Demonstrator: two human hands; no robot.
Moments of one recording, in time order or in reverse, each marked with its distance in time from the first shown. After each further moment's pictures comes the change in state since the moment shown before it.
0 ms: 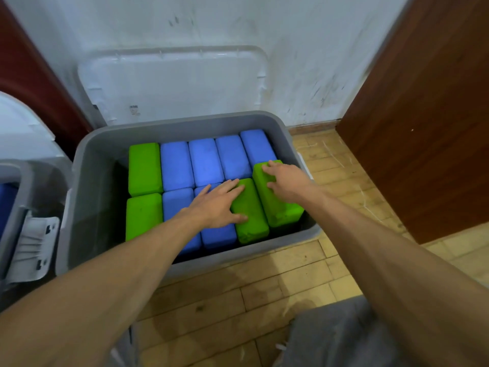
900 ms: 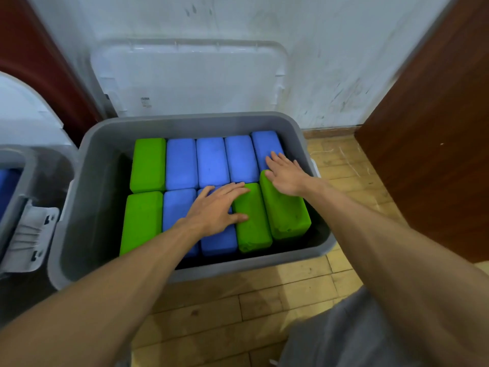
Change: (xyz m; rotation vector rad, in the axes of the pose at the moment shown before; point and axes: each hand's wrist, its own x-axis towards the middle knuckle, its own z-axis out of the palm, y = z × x) left_hand 0.010 -0.015 0.020 -0.134 0.229 -0.024; right_hand 0.060 0.017 0.011 0.103 -0.128 -0.023
